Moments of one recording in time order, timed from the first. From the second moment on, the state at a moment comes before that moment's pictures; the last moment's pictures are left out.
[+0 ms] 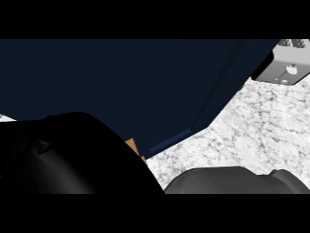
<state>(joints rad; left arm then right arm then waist) 0.46 0.89 -0.12 -2.09 1.04 -0.19 -0.51 -1.09 0.00 0.61 -1.86 -0.10 -0.39 0.81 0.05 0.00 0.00</state>
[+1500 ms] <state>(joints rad) 0.45 0.93 0.11 -2.03 1.19 -0.34 -0.42 -1.28 -0.02 0.47 -1.04 -0.22 -0.28 0.15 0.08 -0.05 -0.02</state>
